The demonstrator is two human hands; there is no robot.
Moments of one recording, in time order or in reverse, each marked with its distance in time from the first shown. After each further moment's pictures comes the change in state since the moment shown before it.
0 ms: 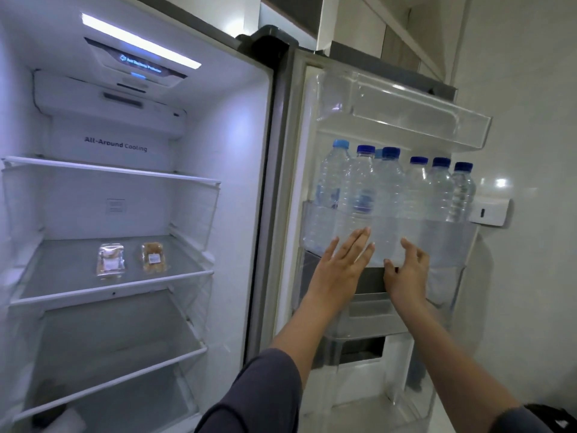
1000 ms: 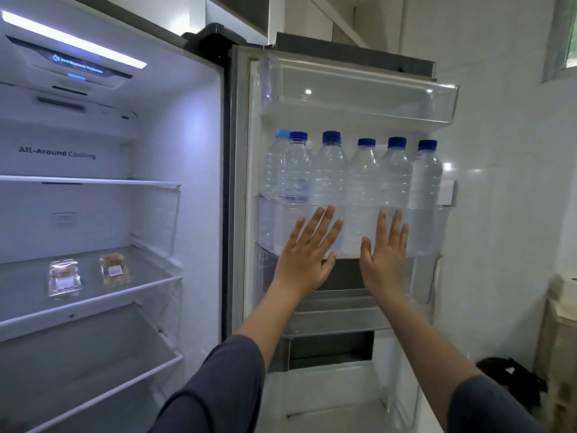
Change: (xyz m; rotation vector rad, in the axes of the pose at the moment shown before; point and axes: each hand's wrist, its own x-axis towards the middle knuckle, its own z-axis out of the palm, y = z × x) left_hand 0.003 0.001 -0.010 0.143 0.147 0.044; right_hand -0.008 0.016 -0.025 -0.228 0.080 -0.180
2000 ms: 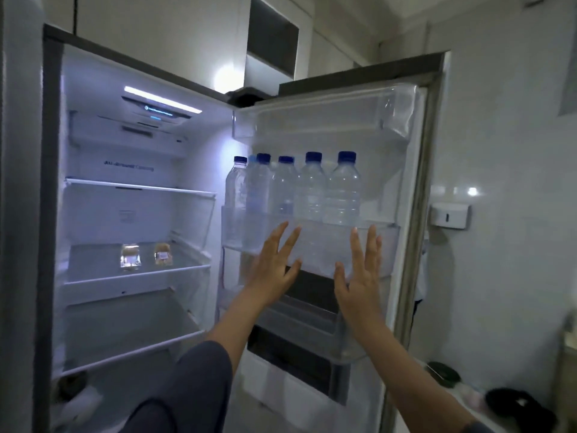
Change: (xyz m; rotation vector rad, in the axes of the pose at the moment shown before) left_hand -0.051 0.036 -0.179 -0.522 -0.180 -0.390; right_hand -0.110 -0.059 -0.131 0.254 0.066 -0.327
